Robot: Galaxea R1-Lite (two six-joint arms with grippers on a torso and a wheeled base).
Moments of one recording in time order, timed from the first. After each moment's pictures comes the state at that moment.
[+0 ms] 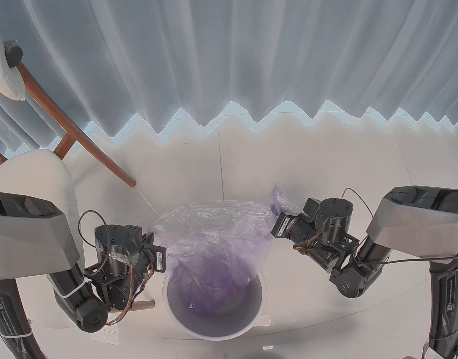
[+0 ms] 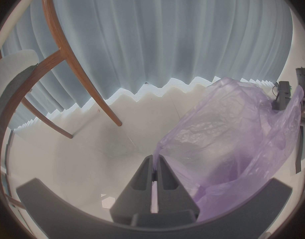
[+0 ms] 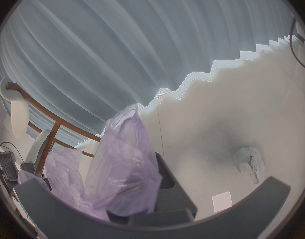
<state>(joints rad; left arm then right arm) -0.50 2.09 -0.37 -1.38 0.44 -0.04 0.40 2.33 -0.84 -1.34 -0.09 0.47</state>
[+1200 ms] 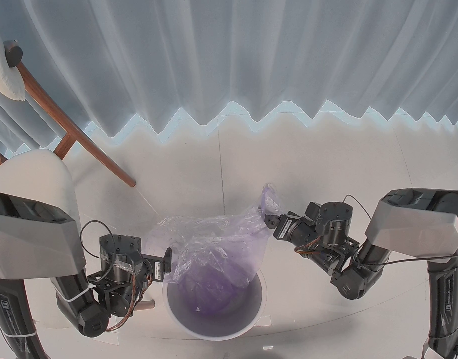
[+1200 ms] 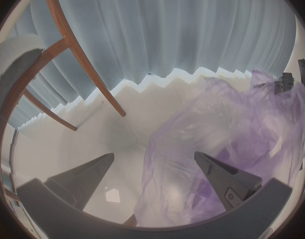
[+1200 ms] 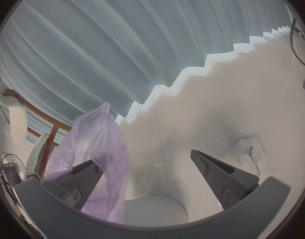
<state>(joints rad) -0.50 2.14 -0.33 -1.38 0.48 -0.08 0.39 2.36 -0.83 -1.36 -0.08 0.53</state>
